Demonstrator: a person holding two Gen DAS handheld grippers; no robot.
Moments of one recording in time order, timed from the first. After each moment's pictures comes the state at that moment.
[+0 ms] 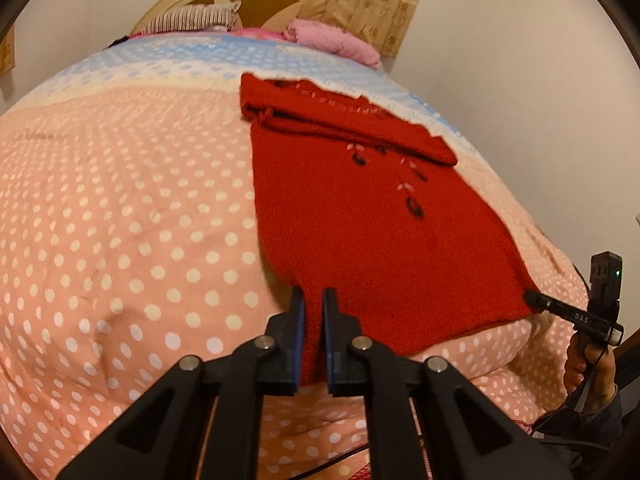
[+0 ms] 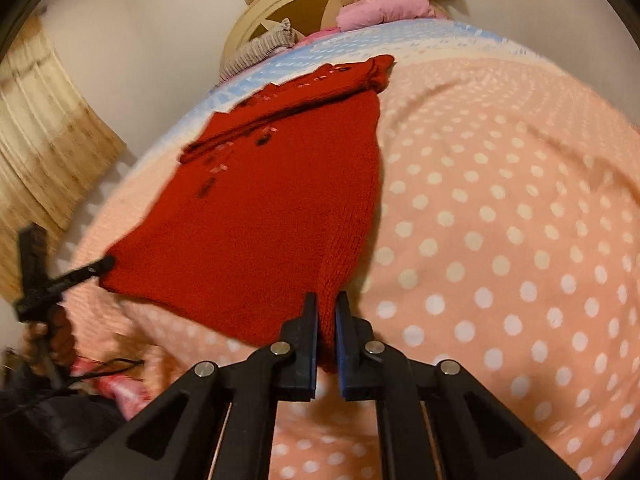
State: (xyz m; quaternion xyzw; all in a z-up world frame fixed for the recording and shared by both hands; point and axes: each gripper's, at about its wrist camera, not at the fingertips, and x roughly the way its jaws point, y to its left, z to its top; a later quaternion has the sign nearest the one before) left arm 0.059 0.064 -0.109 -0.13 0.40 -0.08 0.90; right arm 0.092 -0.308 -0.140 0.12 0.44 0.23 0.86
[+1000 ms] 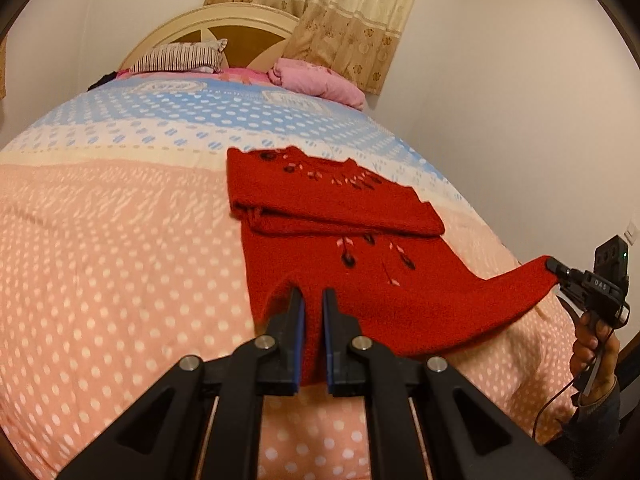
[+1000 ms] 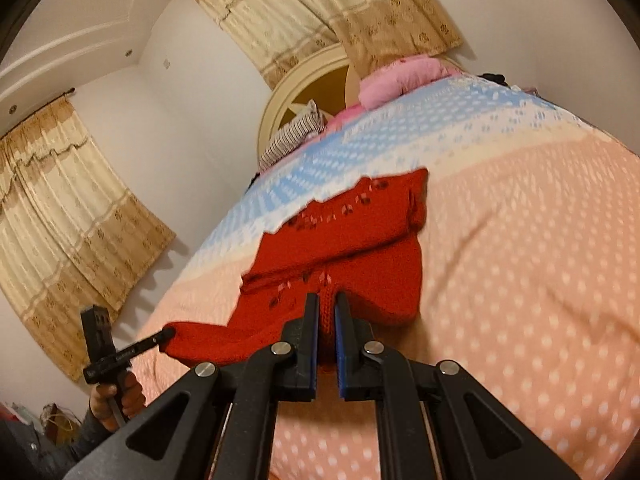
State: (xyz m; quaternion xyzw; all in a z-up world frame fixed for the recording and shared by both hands) left arm 0.115 0.087 -0.051 -0.13 0.34 -0.10 0.92; right arm 0.145 -0.336 -0.035 0.22 0.31 0.26 0.88
